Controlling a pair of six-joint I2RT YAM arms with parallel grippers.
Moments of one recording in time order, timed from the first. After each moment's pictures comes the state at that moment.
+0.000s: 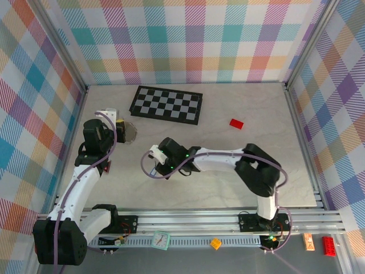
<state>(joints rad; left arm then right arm) -0.03 0.99 0.69 -0.06 0.18 0.03 1.06 1.85 1.17 -0.19 -0.17 0.03</state>
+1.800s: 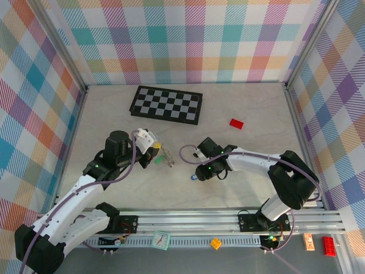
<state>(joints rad) -0.48 0.86 0.69 -0.30 0.35 0.26 0.77 1.56 0.83 -0.51 -0.17 0.22</state>
